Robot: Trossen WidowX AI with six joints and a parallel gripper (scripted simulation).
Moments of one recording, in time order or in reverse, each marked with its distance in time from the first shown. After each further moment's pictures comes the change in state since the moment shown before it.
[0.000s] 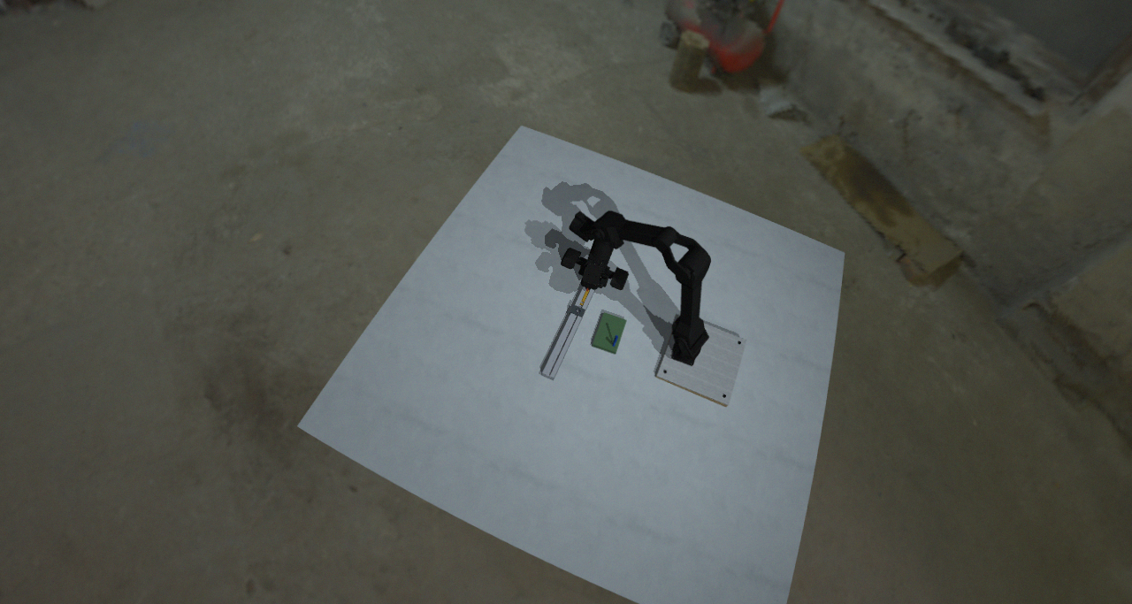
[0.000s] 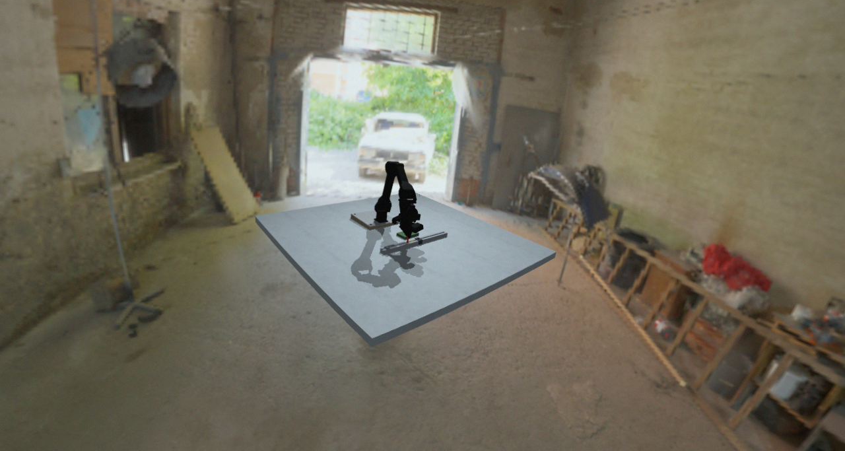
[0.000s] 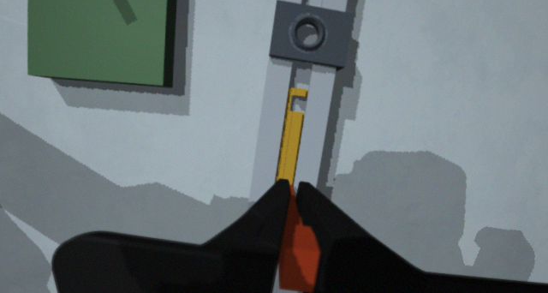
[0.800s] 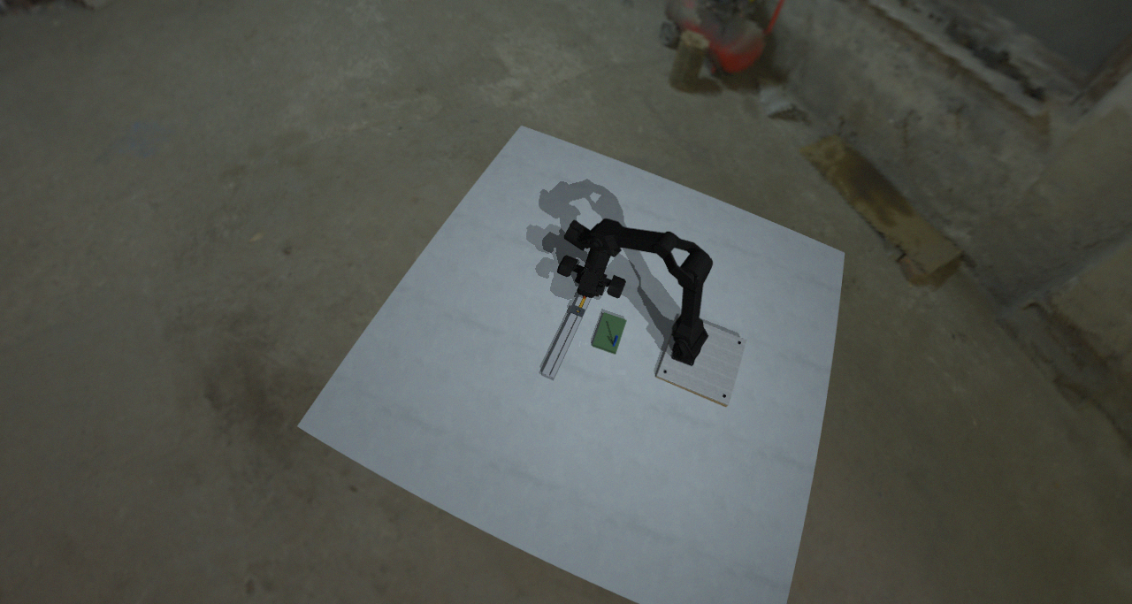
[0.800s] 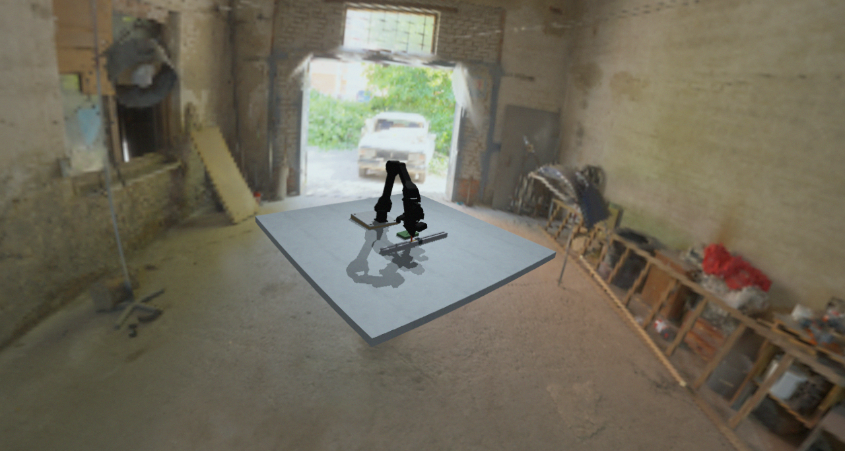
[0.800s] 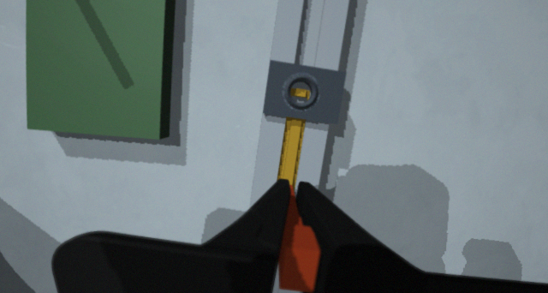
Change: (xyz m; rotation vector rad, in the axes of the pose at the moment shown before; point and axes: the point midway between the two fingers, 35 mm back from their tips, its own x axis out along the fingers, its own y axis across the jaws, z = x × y) arm 0.006 0.001 0.027 0.001 -0.003 0.000
